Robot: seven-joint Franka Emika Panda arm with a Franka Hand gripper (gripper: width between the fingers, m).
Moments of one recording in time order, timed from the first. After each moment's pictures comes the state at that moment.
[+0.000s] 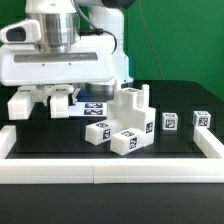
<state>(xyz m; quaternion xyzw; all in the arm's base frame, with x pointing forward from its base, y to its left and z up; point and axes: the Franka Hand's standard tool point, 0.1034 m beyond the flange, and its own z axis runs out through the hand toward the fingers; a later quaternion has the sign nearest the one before) 0.506 -0.116 0.076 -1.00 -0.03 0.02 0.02</state>
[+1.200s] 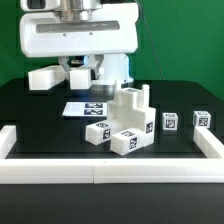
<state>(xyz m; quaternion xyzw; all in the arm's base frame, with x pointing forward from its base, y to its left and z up) 0.508 -0.074 0.120 -1.00 0.06 0.00 0.03</state>
